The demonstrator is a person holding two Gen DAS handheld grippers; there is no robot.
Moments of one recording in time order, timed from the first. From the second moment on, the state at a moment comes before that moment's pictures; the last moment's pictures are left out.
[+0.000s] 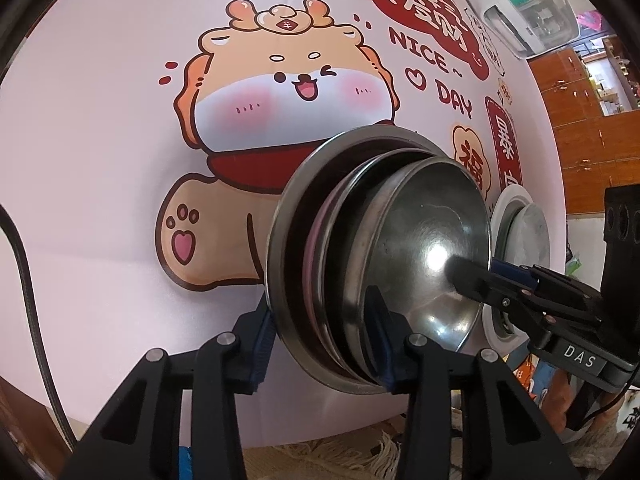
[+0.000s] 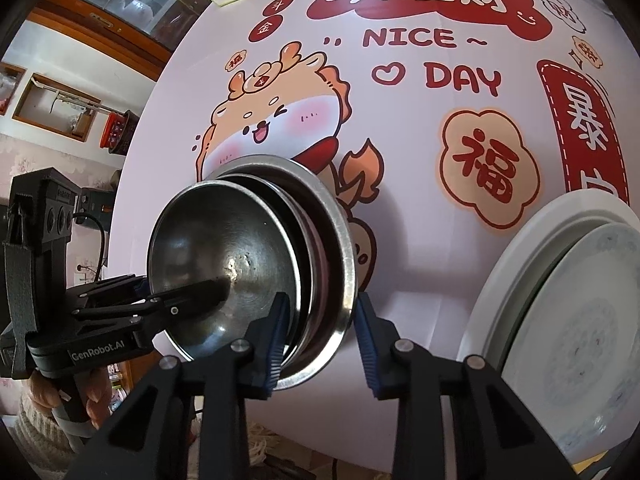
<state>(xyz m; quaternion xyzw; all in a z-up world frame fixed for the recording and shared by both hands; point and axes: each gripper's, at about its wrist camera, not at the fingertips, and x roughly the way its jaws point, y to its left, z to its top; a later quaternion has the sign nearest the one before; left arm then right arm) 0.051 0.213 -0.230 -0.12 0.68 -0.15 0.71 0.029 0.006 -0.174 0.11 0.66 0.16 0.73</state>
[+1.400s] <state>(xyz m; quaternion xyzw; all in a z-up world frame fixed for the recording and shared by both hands) 0.012 0.135 -0.124 -0.06 0.61 -0.19 0.77 -0.022 -0.063 -0.086 0.12 0.58 0.13 0.79</state>
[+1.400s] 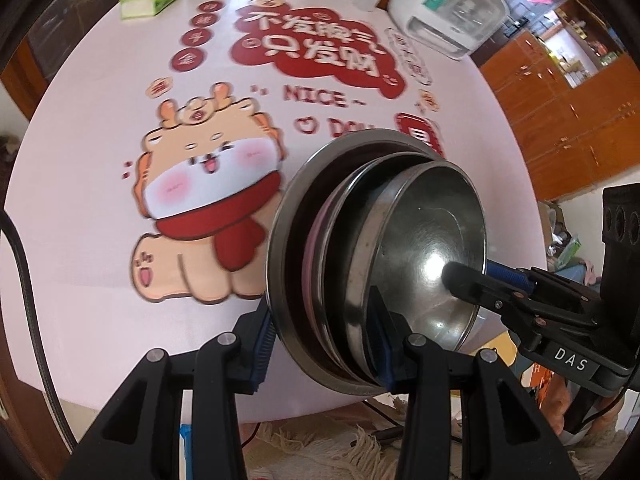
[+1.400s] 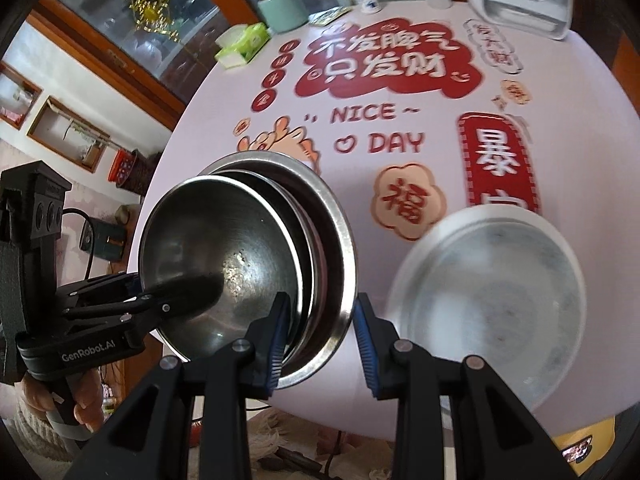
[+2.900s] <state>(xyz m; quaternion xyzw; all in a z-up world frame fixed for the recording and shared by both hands) 0.010 -0.050 -0.209 0.00 0.67 -0.28 0.68 -0.053 -0.231 -0.146 0.16 0.63 0.00 0.76</state>
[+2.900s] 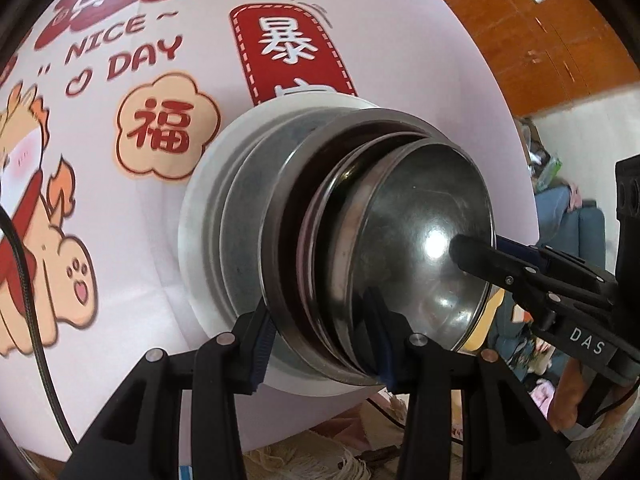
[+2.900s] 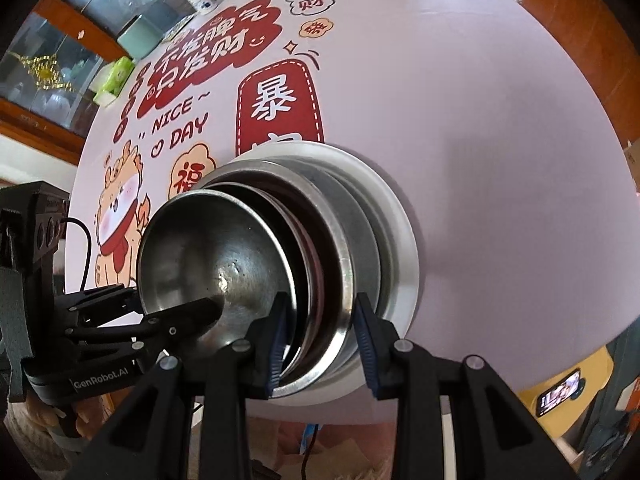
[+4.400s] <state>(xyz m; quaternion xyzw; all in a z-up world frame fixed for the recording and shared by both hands) -0.020 -0.029 -0.126 0.00 0.60 -0.24 0.76 -0.060 -0.222 -0.104 0.14 0.61 0.05 0.78</state>
